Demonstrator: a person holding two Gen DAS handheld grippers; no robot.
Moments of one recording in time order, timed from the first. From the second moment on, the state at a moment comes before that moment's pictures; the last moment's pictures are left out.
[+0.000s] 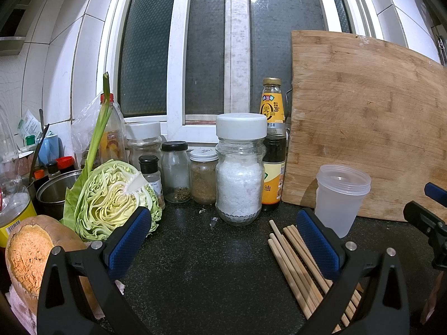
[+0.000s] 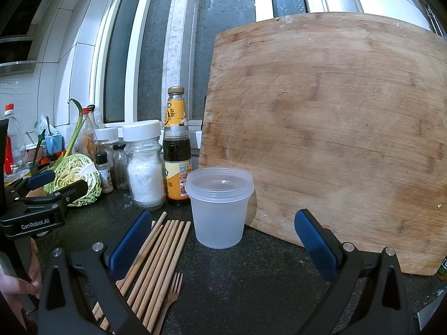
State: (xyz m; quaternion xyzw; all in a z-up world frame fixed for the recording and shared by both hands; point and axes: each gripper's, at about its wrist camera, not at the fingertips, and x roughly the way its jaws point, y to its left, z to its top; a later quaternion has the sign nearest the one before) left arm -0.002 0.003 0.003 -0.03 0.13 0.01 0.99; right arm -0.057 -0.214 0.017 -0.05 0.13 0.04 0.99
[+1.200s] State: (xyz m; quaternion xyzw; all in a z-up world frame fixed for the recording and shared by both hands) left arm -0.006 -0.026 0.057 0.01 0.09 0.05 0.99; right arm 0.009 -0.215 0.096 -0.01 0.12 0.03 0.99
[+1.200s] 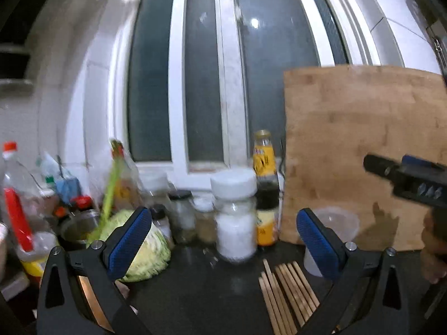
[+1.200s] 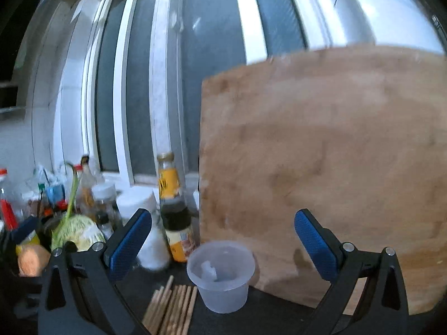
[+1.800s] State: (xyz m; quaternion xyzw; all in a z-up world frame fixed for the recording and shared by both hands) left arm 0.048 -0.030 0.025 -0.02 0.20 0.03 0.98; right arm 0.034 -0.222 0.050 0.11 0.28 0.23 0.92
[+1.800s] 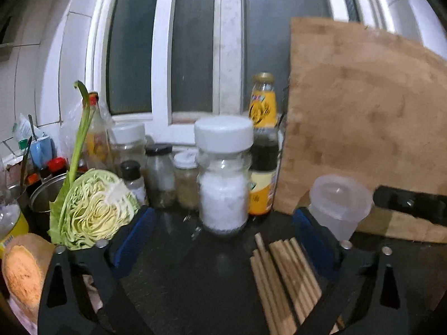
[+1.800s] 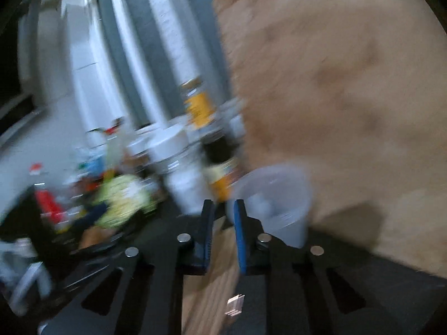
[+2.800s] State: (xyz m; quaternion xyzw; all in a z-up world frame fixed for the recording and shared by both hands) left arm 0.117 -0.057 -0.045 -0.04 0.47 -0.01 0.88; right arm 0.108 -0.178 -0.054 0.02 0.47 0.13 0.87
